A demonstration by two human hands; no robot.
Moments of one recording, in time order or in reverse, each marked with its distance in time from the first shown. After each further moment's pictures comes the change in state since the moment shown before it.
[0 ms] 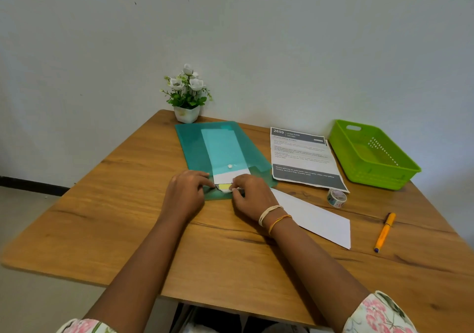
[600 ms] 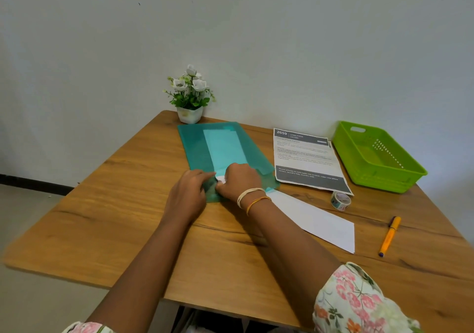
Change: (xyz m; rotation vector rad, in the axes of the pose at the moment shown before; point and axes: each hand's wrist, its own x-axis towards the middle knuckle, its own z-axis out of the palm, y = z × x) left_hand 0.000 -0.004 0.006 -0.045 0.012 -0.036; right_hand 0.044 -0.037 0.009 -0.216 -0.036 0.181
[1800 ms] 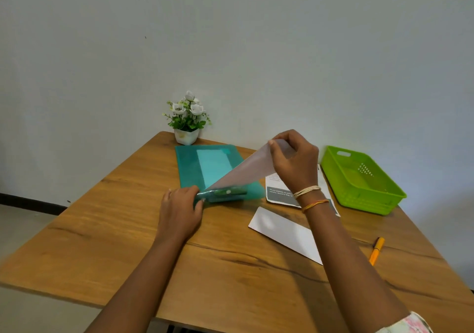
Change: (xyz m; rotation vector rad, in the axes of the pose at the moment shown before) left_hand -0.006 0.005 -0.006 0.123 0.108 -0.027; right_hand -0.016 0.056 -0.132 0.507 0.770 -0.254
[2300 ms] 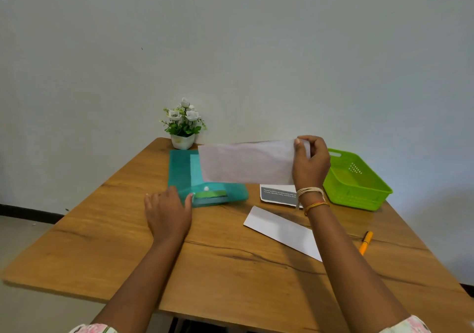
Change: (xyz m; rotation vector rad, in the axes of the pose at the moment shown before) left_hand -0.007 0.006 -0.008 0.168 0.156 -0.260; right_hand -0.004 0.007 -0.028 0.186 0.338 0.309
